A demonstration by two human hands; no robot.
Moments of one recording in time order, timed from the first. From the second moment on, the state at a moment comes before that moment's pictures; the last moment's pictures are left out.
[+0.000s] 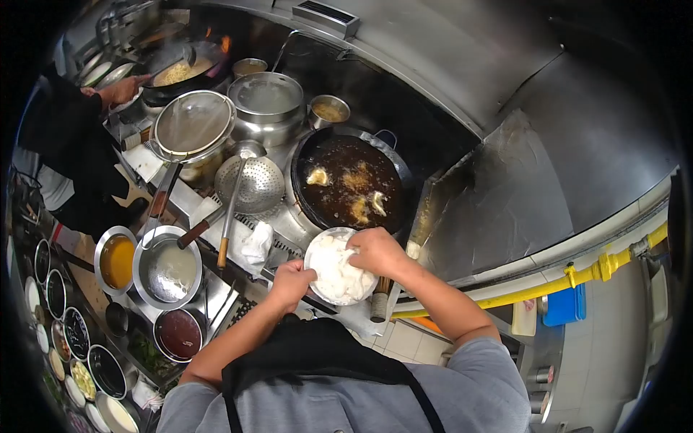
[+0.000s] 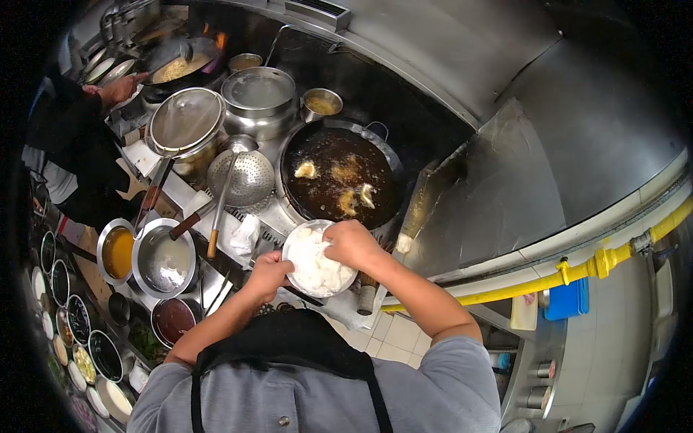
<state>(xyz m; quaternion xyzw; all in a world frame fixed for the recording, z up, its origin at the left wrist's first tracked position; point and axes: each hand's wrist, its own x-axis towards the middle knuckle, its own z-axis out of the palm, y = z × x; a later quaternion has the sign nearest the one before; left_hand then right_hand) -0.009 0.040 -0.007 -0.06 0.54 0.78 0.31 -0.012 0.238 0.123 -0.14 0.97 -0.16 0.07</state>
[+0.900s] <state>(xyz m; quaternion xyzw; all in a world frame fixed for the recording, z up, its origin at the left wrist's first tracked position) -0.025 0.033 -0.007 -0.09 0.52 0.80 0.30 -0.039 0.261 0.176 -0.05 0.94 -0.32 -0.09</state>
